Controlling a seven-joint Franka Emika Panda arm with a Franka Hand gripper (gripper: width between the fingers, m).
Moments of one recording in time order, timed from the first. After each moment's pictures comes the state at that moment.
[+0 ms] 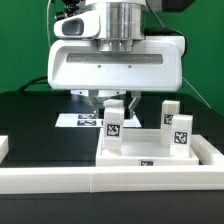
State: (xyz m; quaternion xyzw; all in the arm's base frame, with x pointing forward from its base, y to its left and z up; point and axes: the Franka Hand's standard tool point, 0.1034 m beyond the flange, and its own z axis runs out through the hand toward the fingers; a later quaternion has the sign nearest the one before) arm 0.599 -0.015 0.089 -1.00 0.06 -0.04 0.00
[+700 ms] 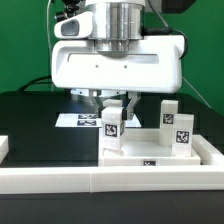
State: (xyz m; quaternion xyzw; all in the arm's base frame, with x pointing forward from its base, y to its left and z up) arm 0.598 -0.015 0.088 -0.97 0.25 -0.05 0.01
